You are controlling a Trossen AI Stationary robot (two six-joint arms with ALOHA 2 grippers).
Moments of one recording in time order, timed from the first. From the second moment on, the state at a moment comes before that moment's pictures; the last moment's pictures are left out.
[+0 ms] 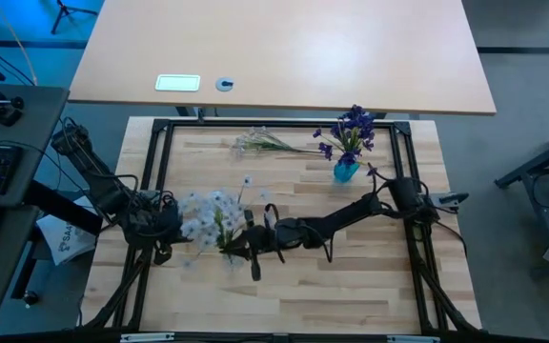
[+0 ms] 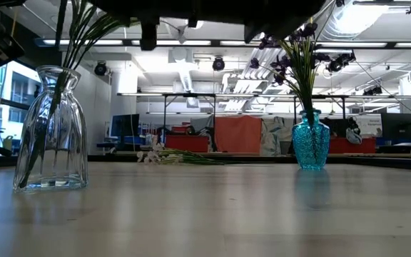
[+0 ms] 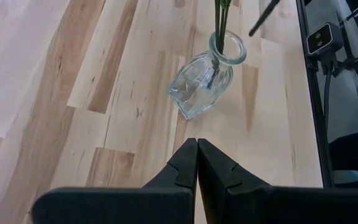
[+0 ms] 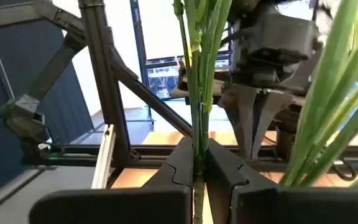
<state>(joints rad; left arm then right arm) -0.82 0.74 0.60 -0.75 -0.43 -0.89 0.27 2.17 1.40 0.82 0.07 0.08</state>
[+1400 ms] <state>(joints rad) -0.82 0.74 0.60 -0.76 -0.43 -0.89 0.27 2.09 1.41 0.46 0.11 0.13</state>
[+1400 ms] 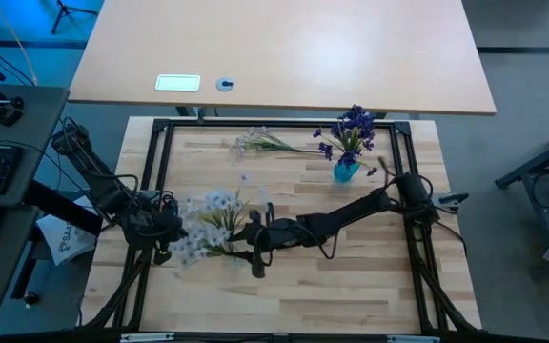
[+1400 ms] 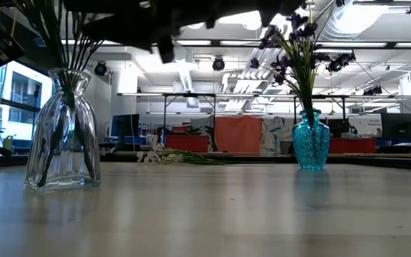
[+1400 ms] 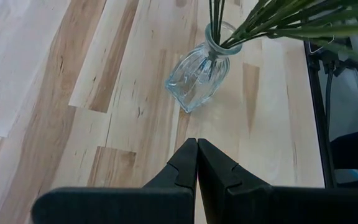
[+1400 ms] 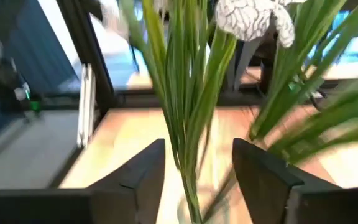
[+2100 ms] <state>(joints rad) -0.82 0.74 0.60 -0.77 -0.44 -0.91 0.28 1.72 1.41 -0.54 0.01 0.12</state>
